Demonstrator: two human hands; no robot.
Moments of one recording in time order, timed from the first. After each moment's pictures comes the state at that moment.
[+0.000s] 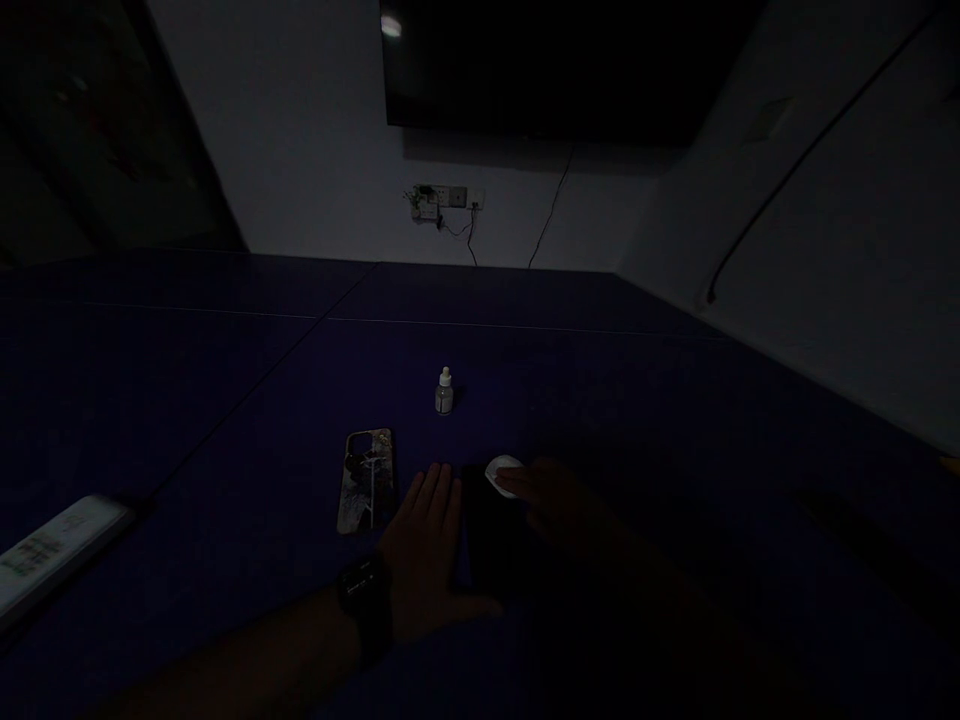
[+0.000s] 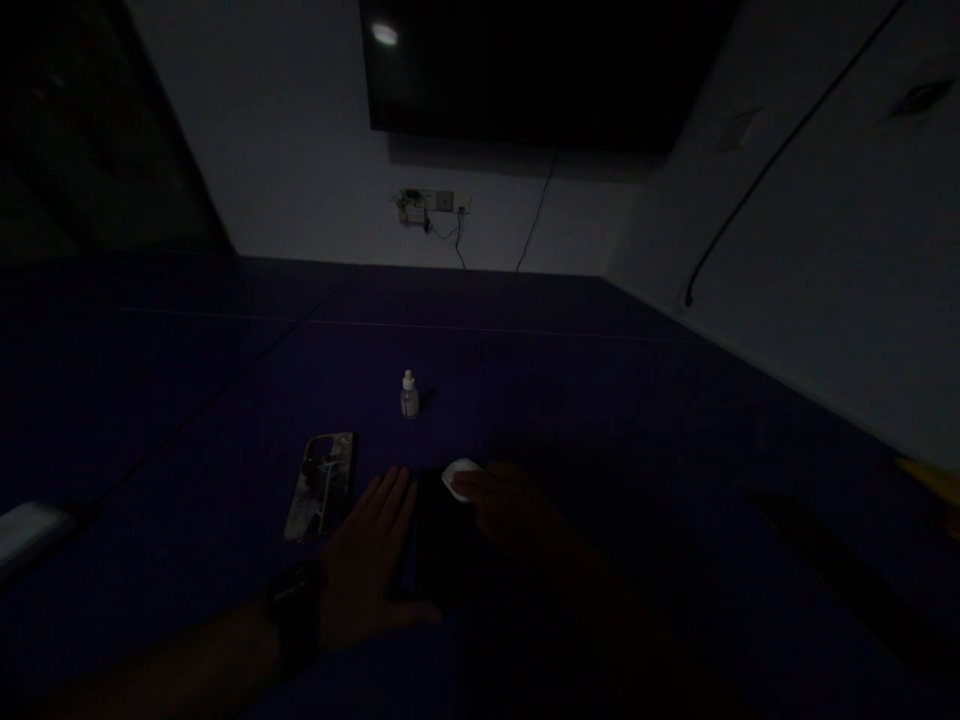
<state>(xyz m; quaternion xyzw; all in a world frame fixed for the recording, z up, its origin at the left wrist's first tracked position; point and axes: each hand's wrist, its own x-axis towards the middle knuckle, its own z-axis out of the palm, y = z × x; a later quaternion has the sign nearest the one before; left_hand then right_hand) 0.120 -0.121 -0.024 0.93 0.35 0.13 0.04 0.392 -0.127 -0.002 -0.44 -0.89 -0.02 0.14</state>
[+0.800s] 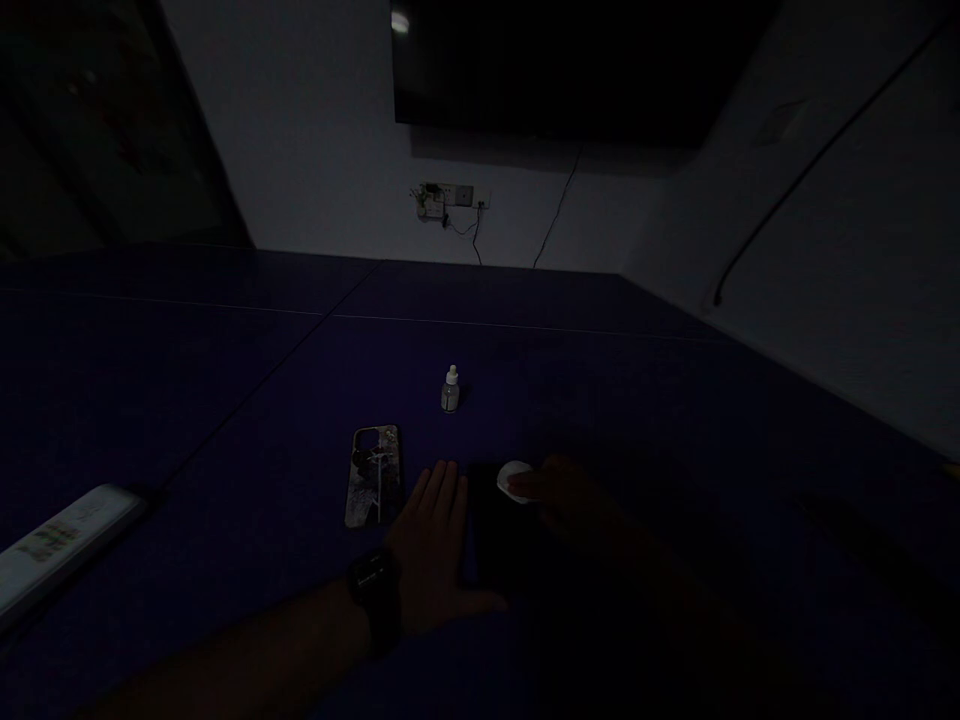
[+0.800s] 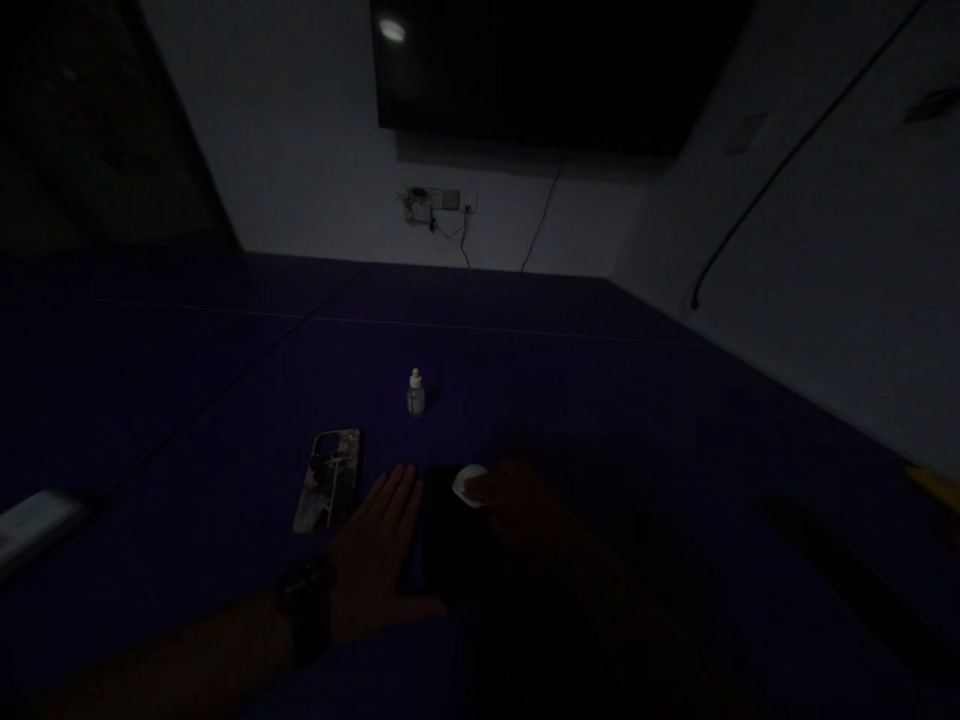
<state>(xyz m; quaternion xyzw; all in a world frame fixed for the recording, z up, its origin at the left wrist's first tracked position) 0.122 -0.121 -0.024 0.92 0.36 0.12 0.06 0.401 -0.123 -0.008 -0.41 -0.90 0.01 0.17</state>
